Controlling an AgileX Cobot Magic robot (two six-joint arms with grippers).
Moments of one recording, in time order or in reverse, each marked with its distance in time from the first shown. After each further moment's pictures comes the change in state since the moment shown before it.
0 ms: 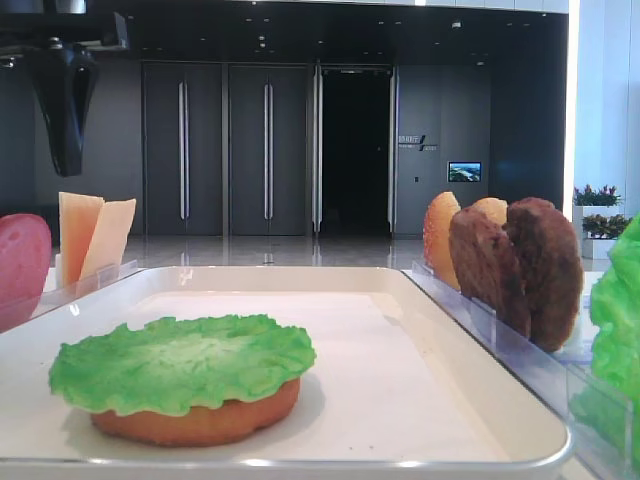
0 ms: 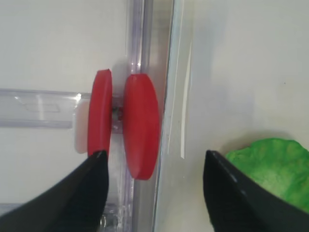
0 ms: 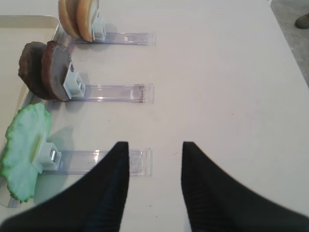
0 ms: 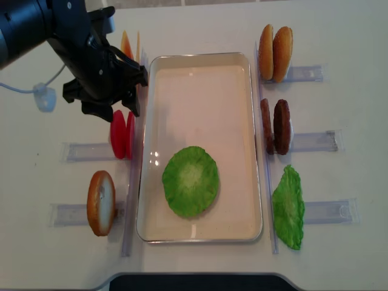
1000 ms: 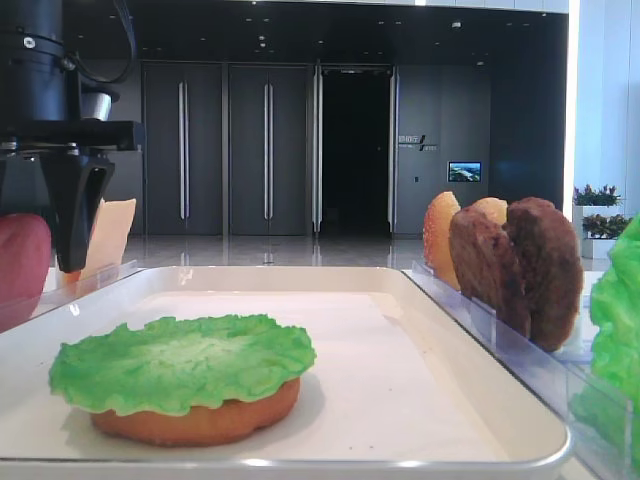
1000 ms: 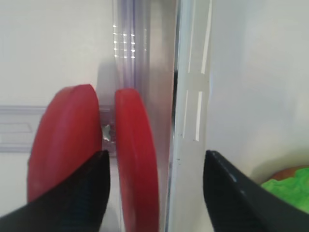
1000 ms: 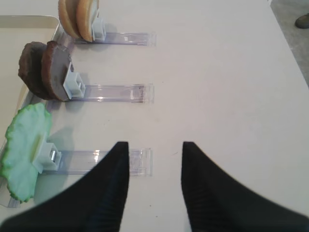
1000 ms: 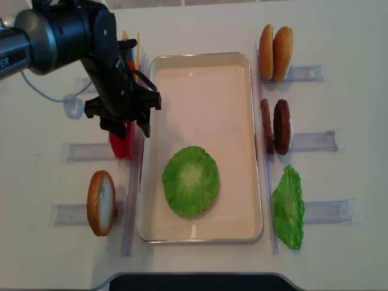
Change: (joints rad) left arm -0.006 0.175 -0.001 0.013 -0.049 0.036; right arm 0.000 0.000 0.000 0.000 0.000 0.000
